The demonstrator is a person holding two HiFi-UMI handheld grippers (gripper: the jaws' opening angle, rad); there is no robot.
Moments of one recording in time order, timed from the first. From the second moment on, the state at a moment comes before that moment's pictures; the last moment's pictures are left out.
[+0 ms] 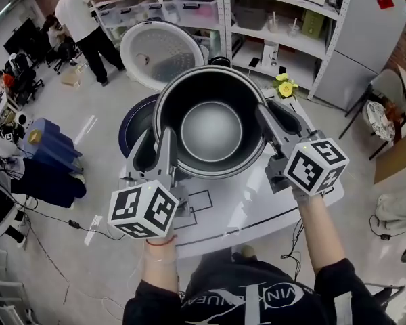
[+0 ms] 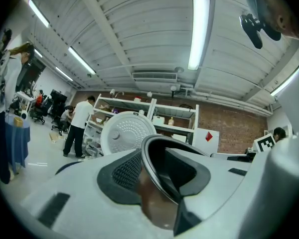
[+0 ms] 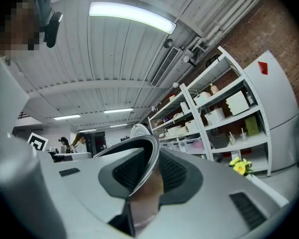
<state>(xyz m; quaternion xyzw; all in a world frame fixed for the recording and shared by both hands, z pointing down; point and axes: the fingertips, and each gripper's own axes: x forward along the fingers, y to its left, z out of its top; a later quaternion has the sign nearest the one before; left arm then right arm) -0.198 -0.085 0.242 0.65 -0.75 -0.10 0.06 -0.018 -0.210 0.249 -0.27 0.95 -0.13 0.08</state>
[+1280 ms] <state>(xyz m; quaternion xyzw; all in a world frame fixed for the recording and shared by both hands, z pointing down) 0.034 -0.155 0.419 0.76 -0.61 -0.04 0.23 0.248 -0.202 0.430 -0.46 0.86 -0.22 0.01</state>
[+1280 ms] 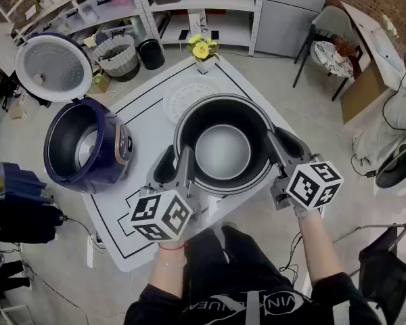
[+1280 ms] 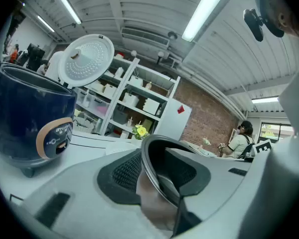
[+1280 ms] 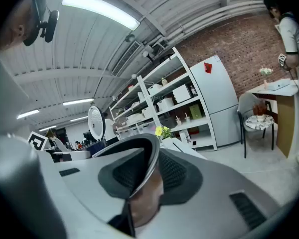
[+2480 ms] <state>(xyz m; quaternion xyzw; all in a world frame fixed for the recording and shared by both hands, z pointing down) 0.061 -0.173 0.470 0.77 -0.60 0.01 0.24 0.274 -0.220 0.477 -0.47 0.85 -0.24 -0.01</state>
